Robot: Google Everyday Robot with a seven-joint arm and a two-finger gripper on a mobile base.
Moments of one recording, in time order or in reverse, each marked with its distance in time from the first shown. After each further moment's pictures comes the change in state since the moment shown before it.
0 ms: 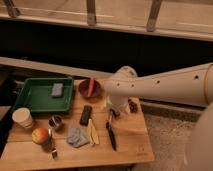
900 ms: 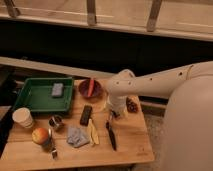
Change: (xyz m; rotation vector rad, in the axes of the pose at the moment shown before) arm 0.003 0.003 0.049 -0.015 0.115 0.045
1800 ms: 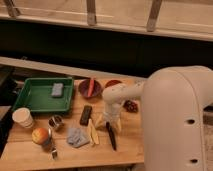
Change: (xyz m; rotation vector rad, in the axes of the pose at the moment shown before) arm 0.039 0.013 0.088 -0.015 0.238 -0.007
